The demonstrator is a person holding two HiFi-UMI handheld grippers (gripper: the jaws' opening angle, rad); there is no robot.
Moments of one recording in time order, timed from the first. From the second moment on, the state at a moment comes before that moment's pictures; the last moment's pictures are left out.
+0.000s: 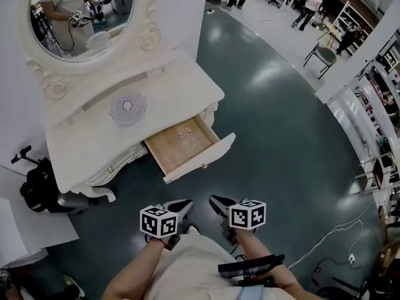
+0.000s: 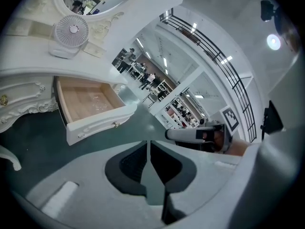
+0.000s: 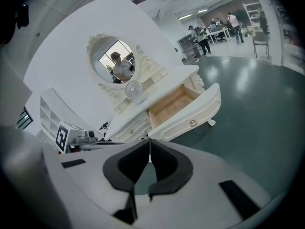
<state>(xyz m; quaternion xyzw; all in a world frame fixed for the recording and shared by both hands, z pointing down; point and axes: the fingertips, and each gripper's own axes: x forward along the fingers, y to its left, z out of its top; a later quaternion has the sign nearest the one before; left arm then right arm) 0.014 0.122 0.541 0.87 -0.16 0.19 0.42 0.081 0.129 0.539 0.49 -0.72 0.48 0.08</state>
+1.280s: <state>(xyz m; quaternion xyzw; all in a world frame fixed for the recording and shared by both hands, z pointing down) -0.017 0.048 0.555 0.85 -0.21 0.20 0.43 0.075 0.042 0.554 0.45 -0.75 0.47 0.14</state>
